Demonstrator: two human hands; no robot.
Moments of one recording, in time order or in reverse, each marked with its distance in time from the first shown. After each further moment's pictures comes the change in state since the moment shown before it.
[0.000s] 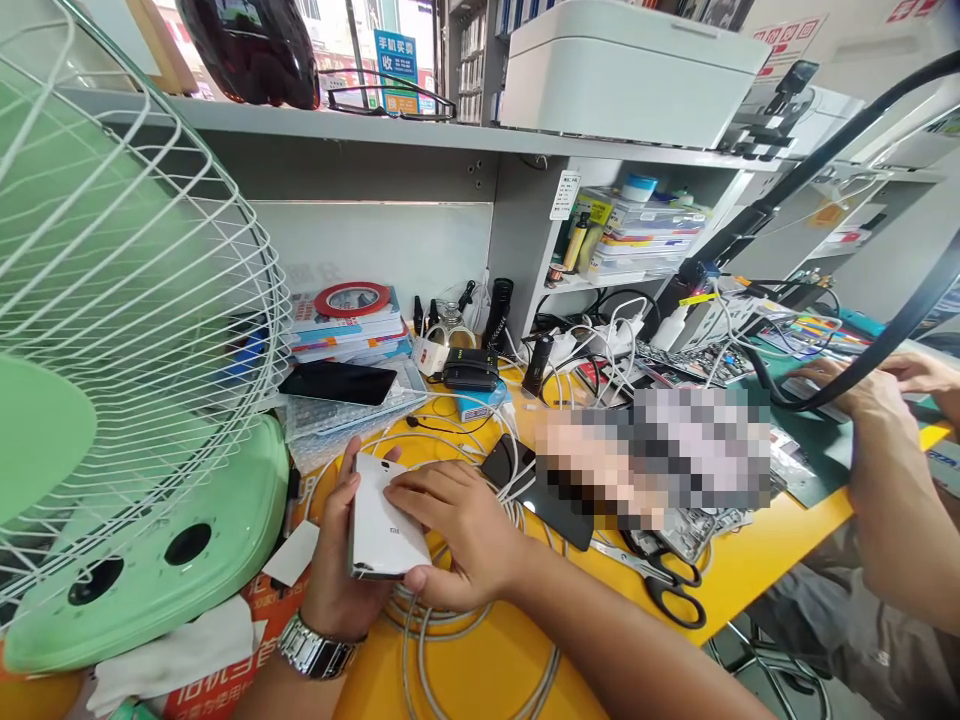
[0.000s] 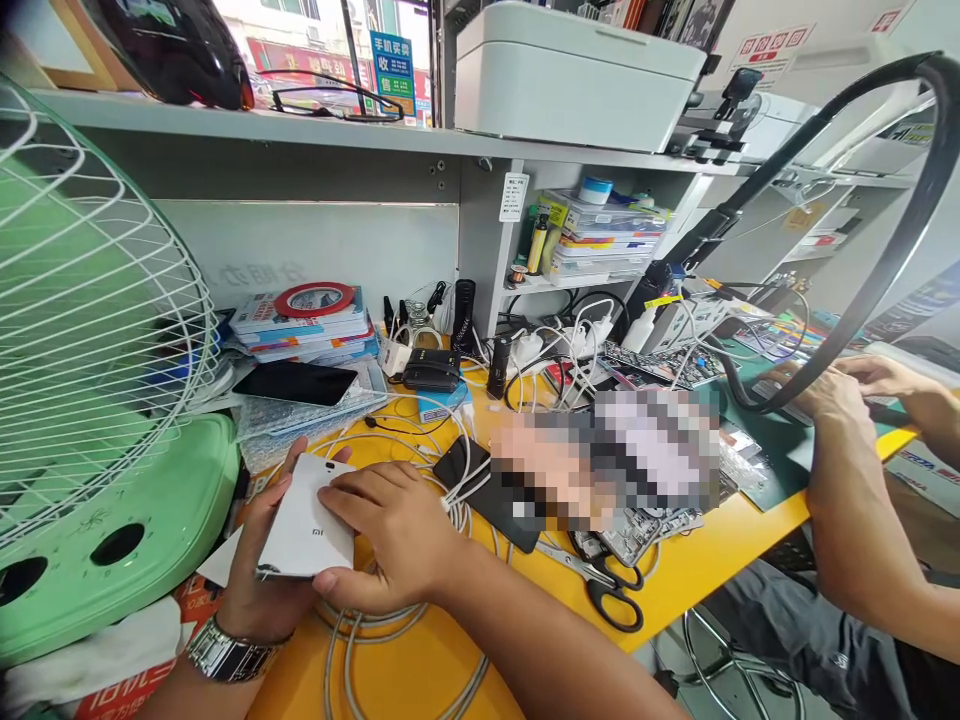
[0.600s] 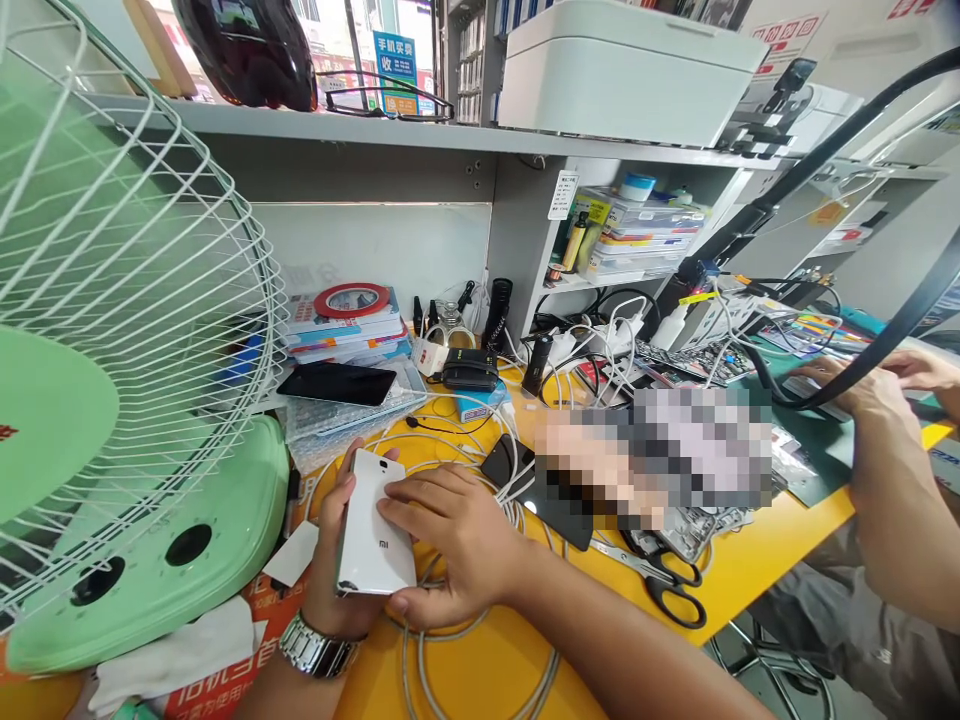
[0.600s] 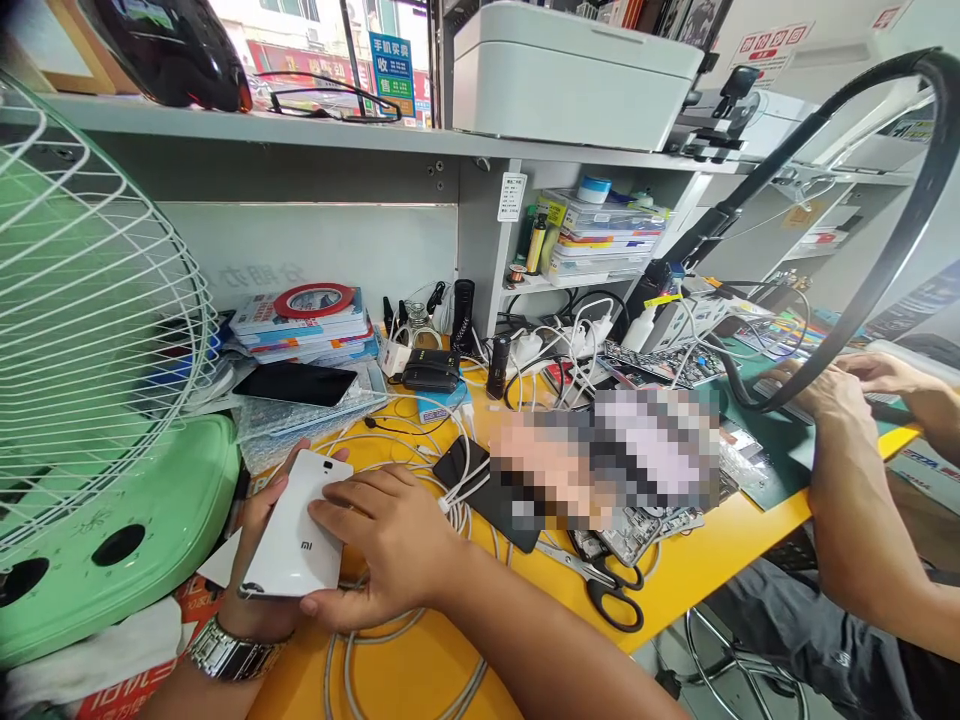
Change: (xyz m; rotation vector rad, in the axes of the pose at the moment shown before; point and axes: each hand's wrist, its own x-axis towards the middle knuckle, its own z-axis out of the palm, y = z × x) left_hand 0.003 -0.002 0.000 0.014 0.013 0.007; right_hand -0.003 0.001 0.008 -0.097 0.015 -0.084
